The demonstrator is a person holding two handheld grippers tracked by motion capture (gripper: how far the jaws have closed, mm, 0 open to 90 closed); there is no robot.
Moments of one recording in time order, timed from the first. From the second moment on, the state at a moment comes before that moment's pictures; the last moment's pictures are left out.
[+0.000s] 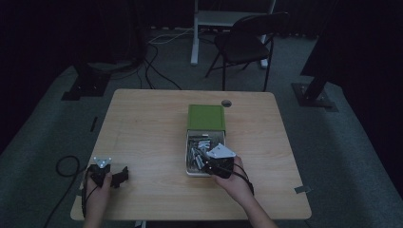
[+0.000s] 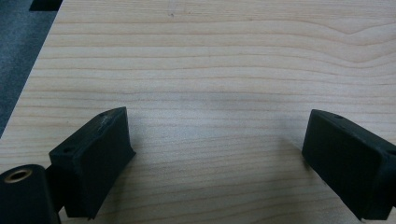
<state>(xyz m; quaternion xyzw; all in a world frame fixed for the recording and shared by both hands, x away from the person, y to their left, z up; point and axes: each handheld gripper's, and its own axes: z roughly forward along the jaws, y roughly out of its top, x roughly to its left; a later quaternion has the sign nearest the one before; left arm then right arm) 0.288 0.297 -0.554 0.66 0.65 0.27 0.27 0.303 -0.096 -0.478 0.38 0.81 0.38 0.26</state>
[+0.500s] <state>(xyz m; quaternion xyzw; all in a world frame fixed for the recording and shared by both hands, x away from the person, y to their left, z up) 0.288 0.297 -0.554 0.66 0.65 0.27 0.27 0.306 -0.091 -0.493 0.39 0.81 0.36 0.26</state>
